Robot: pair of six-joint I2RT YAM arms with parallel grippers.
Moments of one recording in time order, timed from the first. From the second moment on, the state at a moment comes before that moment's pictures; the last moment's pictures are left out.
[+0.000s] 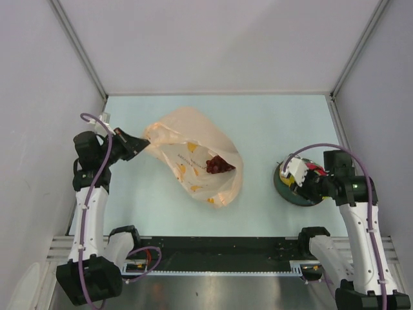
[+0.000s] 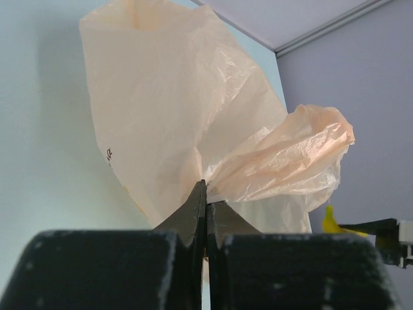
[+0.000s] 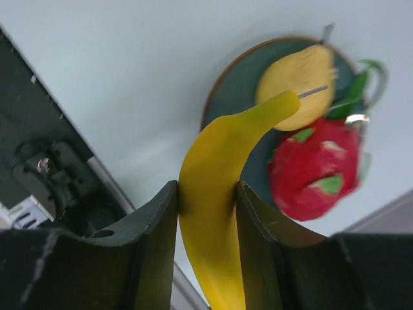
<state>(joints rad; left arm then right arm) 0.22 0.90 0.81 -0.27 0.73 -0.62 0.04 0.78 1.05 -1.29 -0.40 -0.99</state>
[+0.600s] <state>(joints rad) 0.26 0.85 0.75 -0.30 0.71 -0.57 0.02 0.68 0.65 -1.19 -0.42 -1.20</state>
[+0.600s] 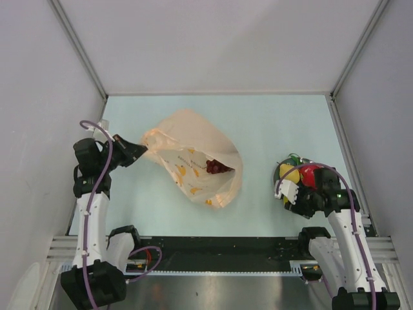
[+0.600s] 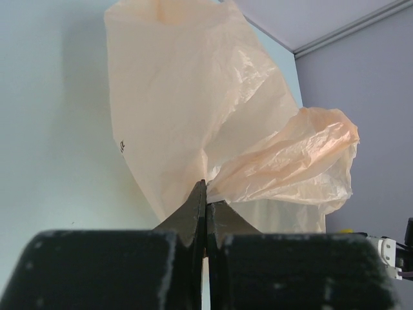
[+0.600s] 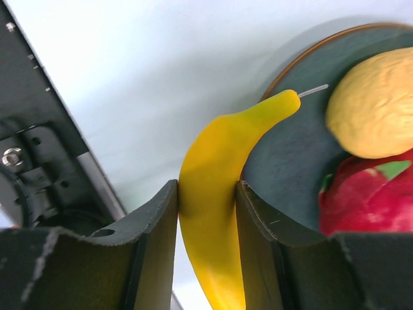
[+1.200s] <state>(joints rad) 0.29 0.82 0.73 -0.33 0.71 -0.57 0.01 0.84 0.59 -0.86 -0.43 -1.13</state>
